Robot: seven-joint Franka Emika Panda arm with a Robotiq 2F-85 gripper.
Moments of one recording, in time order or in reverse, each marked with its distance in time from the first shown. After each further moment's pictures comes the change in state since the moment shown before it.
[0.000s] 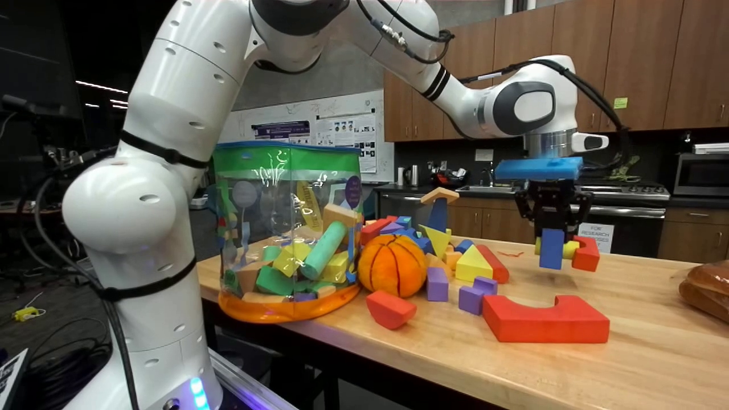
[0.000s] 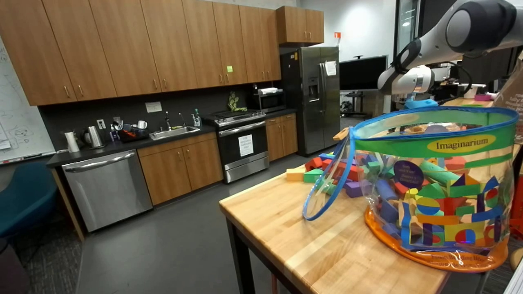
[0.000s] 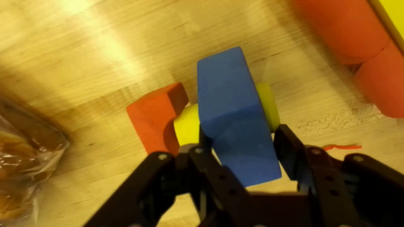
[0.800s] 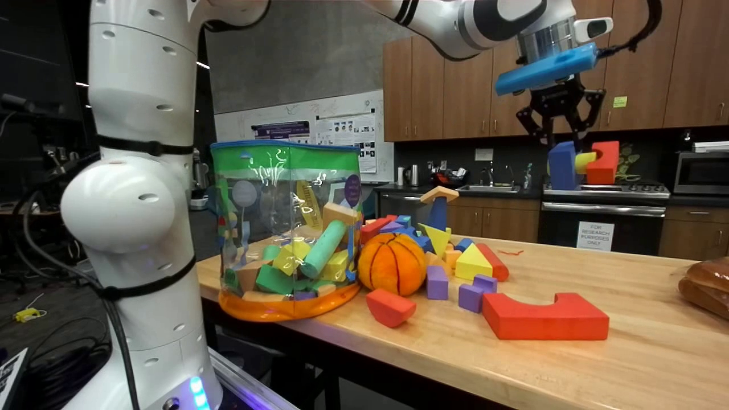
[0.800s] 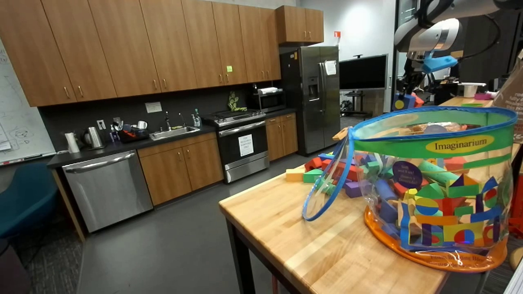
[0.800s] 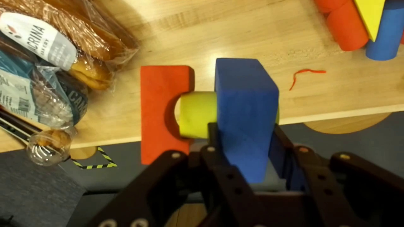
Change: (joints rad) arm 0.003 -0.307 -0.022 -0.069 -0.011 0.000 -0.136
